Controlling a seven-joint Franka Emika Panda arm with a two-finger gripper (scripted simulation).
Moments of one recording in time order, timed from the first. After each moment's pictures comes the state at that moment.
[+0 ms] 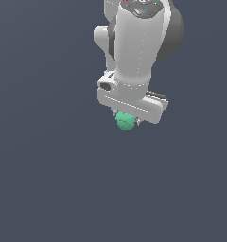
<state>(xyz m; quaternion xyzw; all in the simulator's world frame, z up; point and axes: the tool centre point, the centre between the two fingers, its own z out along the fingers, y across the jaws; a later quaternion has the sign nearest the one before) 0.030 0.046 0.282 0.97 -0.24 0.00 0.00</state>
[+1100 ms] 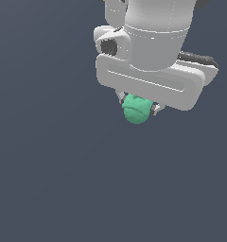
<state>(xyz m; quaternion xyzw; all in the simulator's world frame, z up) 0.087 0.059 0.396 0.97 -0.24 0.00 0.00</state>
